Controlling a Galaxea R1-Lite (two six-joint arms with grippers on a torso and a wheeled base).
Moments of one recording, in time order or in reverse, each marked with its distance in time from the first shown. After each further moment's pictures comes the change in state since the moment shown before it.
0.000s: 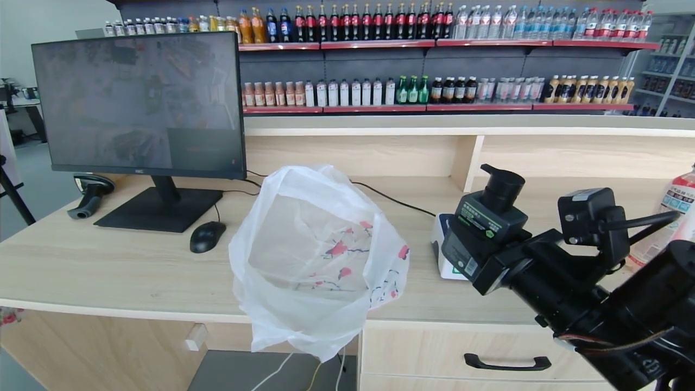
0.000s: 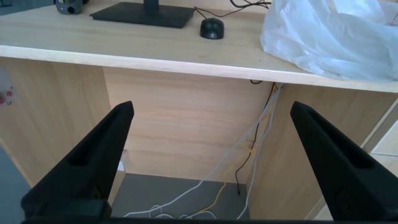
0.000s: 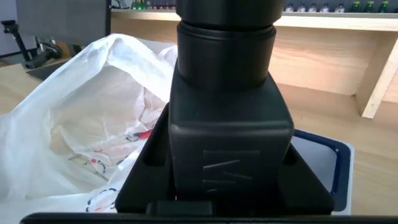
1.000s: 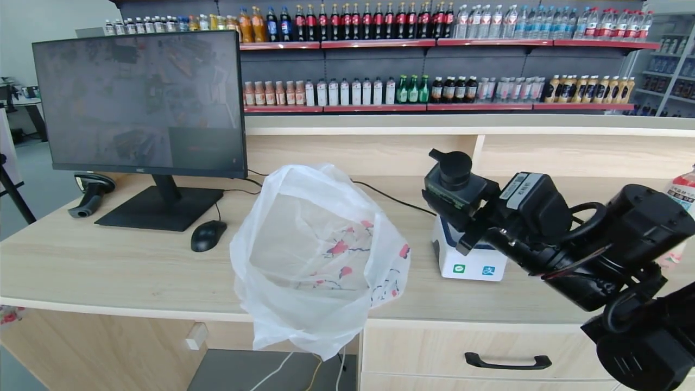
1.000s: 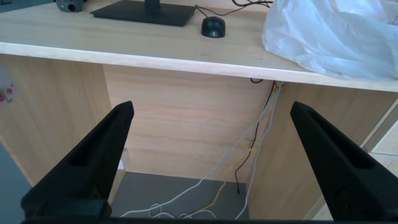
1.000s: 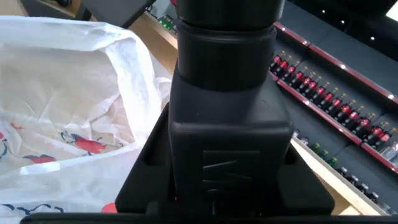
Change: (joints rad) left arm 0.000 0.000 0.000 0.000 0.000 -0.002; right arm -0.188 0.136 -0.249 0.001 0.502 -0.585
